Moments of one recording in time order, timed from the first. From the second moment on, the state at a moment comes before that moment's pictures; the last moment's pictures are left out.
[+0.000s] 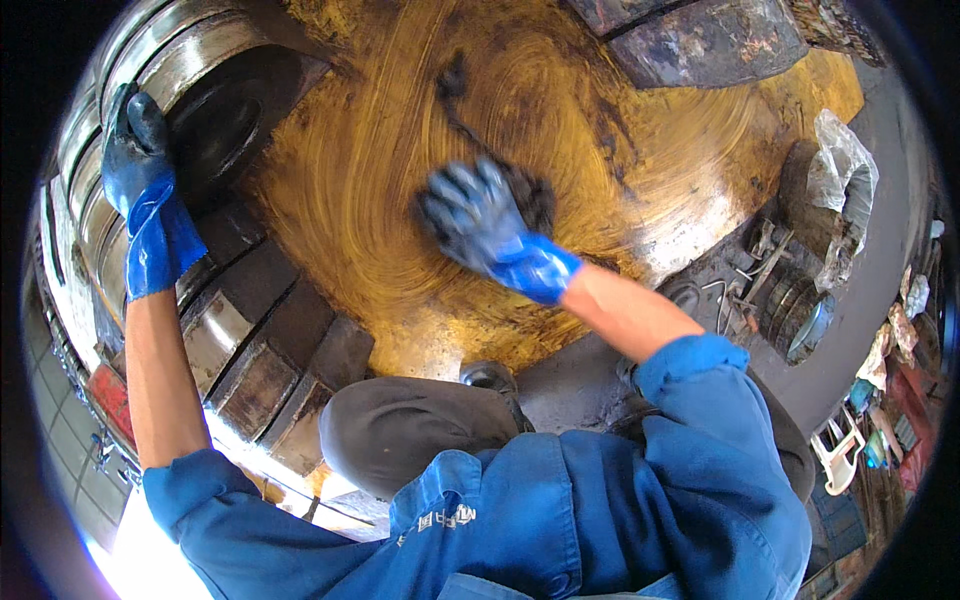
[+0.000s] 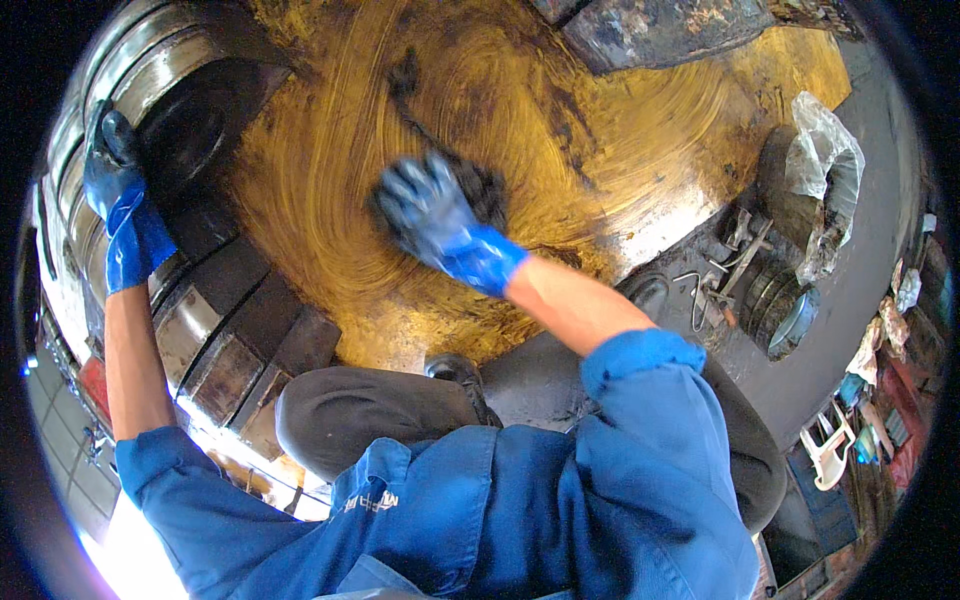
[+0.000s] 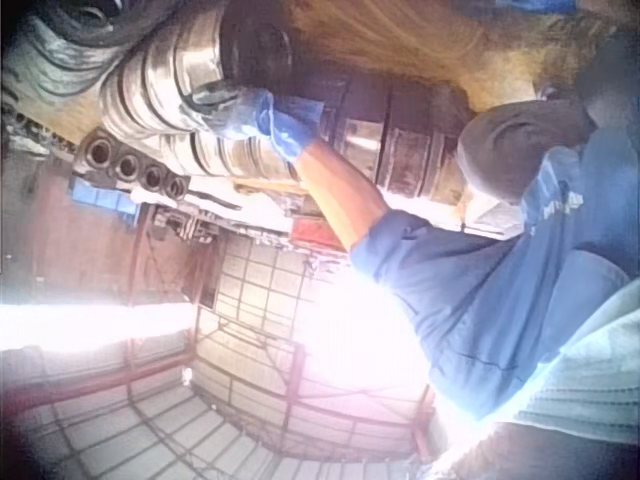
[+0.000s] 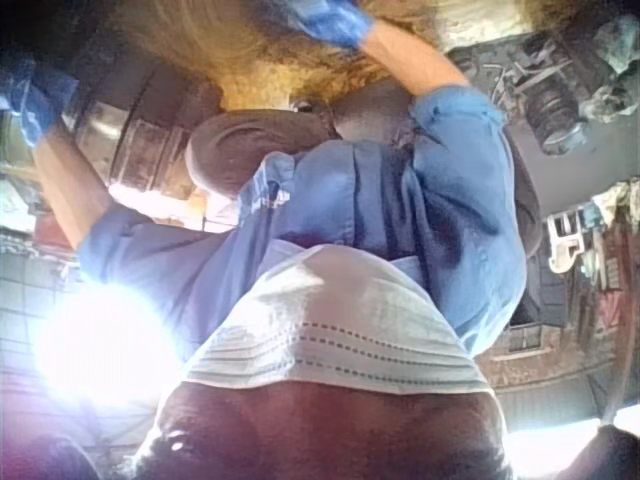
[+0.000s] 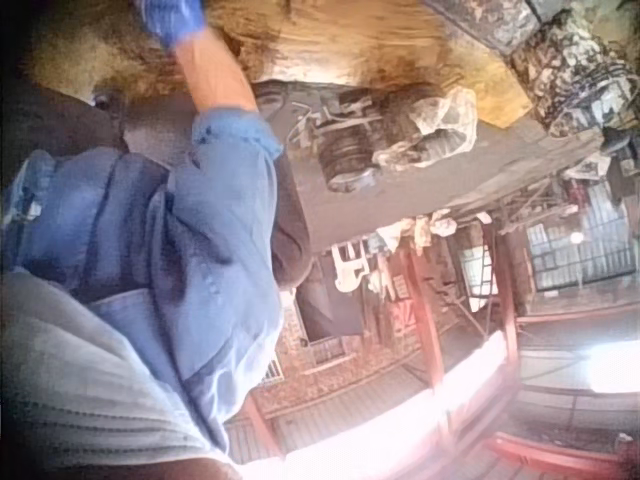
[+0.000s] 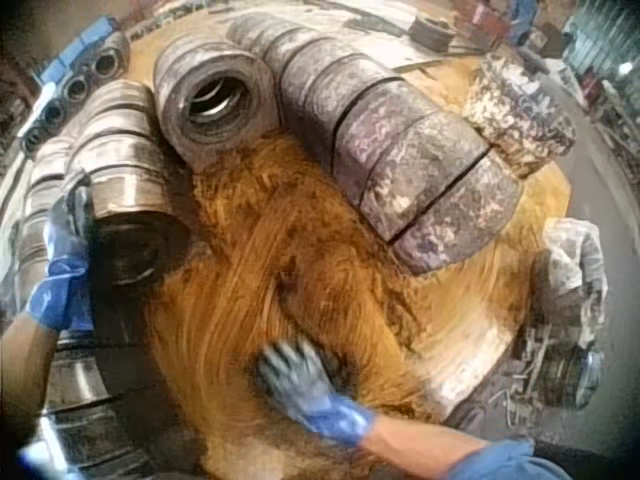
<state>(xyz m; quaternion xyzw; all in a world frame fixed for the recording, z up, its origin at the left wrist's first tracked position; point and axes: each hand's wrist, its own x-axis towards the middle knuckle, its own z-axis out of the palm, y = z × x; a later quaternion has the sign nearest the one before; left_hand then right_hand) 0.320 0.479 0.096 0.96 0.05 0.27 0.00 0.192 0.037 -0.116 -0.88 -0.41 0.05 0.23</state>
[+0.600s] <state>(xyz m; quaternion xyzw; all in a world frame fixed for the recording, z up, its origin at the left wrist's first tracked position) 0.329 0.452 0.106 0.95 0.05 0.30 0.07 0.488 0.087 -0.153 -0.94 -0.31 -0.05 0.11</state>
